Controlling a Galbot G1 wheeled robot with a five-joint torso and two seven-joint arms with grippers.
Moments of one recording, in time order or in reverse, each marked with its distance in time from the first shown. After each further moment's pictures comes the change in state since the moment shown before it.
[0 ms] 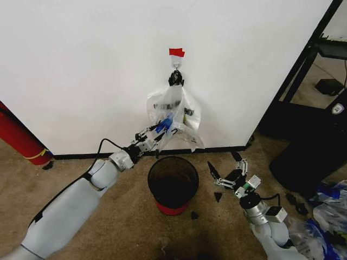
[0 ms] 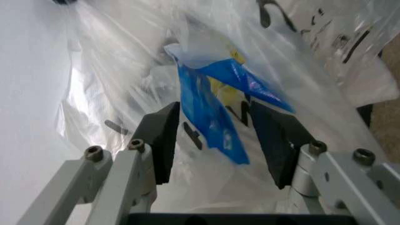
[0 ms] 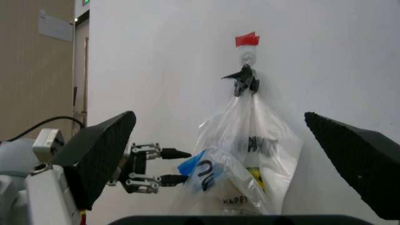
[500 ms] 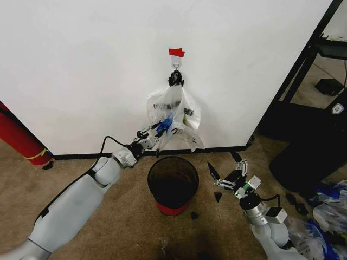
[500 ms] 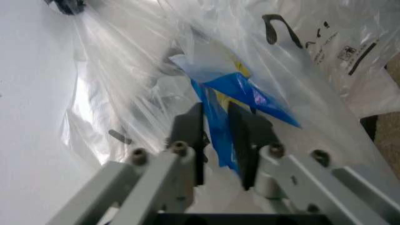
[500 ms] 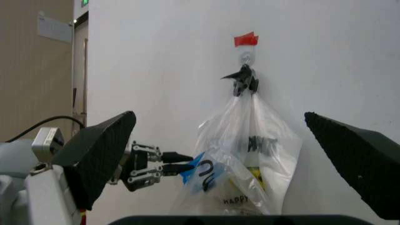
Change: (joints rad) left arm 0.011 -0.012 -0.004 -0.019 0.003 0.011 -0.015; right arm 0.000 0.002 -0.001 -0.004 0.007 0.002 -0.002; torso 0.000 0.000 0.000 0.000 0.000
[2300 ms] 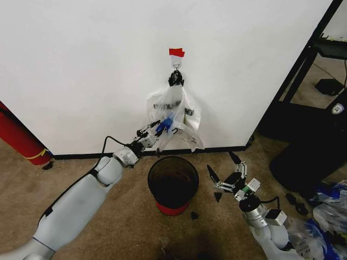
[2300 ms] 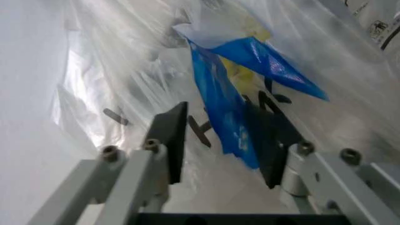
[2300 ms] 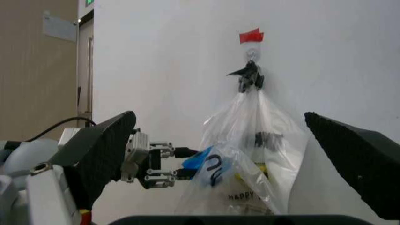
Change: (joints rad) left arm -0.034 -0.039 0.012 0.068 0.014 0.019 -0.025; right arm -0.012 -0.002 -0.006 -0.009 0.005 0.015 -0.020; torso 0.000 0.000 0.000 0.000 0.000
